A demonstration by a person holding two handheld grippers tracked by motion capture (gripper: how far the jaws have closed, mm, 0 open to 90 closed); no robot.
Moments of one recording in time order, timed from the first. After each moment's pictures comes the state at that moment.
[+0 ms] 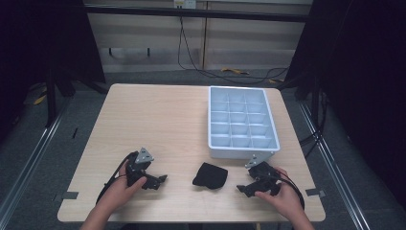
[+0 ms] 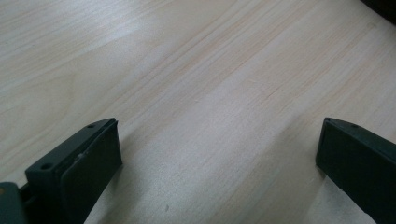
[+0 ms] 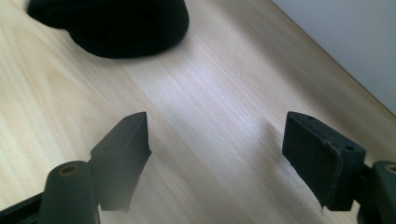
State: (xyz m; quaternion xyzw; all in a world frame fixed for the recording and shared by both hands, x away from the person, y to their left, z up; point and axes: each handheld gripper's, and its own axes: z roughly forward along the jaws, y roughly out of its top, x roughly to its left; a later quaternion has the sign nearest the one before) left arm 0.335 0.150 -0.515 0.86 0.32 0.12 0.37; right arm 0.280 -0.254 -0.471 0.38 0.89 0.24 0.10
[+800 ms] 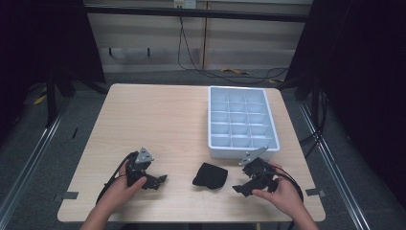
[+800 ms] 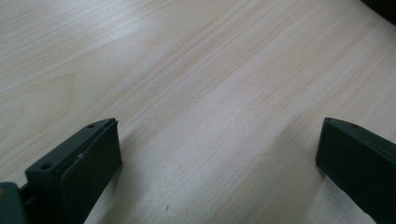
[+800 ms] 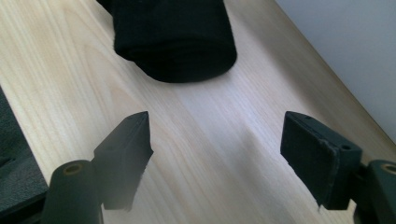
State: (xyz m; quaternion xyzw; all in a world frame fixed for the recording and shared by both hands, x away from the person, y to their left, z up) left arm 0.335 0.150 -0.515 0.86 0.33 0.12 0.37; right arm 0.283 -0.233 -0.444 0.33 0.91 0.23 0.06
